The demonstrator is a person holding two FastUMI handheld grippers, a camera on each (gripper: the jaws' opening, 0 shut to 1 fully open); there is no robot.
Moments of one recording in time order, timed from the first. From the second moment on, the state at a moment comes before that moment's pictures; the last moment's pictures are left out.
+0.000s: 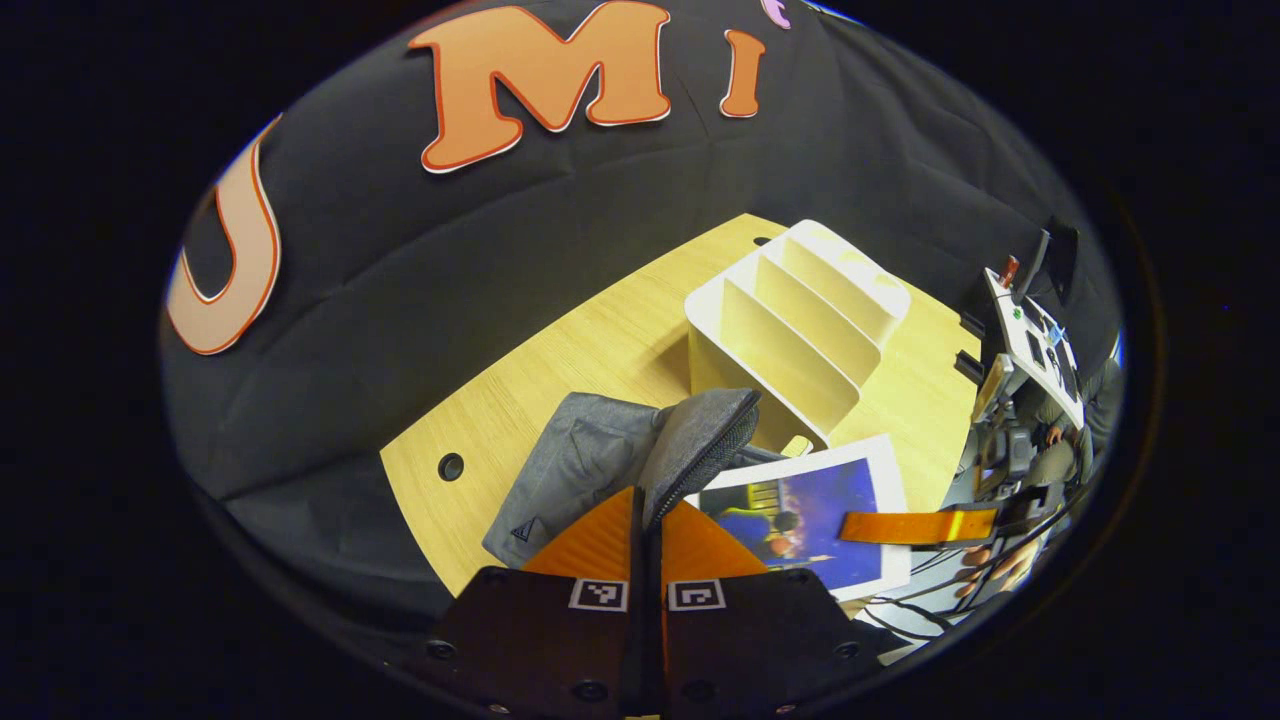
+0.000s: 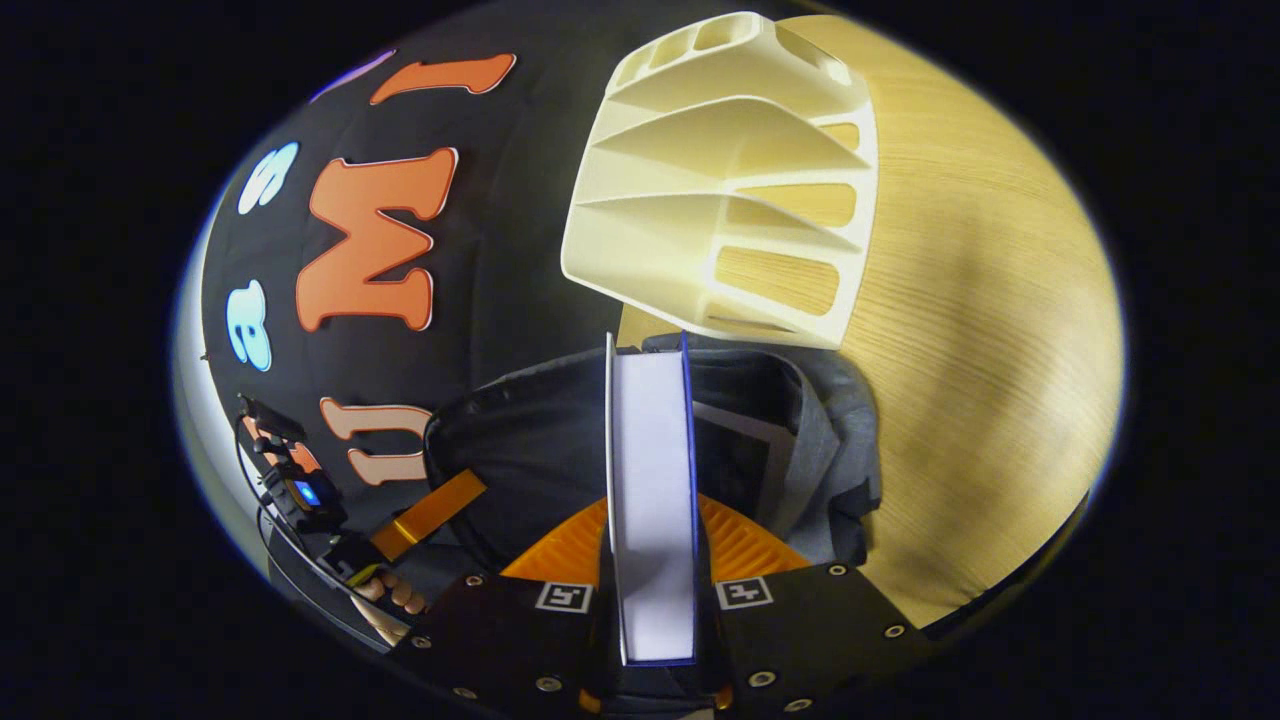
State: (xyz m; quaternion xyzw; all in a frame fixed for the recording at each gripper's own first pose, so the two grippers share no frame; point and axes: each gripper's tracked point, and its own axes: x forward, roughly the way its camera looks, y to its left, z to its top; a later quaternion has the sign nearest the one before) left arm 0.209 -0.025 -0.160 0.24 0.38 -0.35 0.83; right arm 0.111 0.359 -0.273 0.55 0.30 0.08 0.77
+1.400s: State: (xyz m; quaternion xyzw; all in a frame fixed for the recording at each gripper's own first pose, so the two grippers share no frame) left arm 0.192 -0.037 -0.160 0.21 0.38 -0.38 0.82; right arm 0.151 0.408 -0.328 0.48 0.38 0.00 0.79
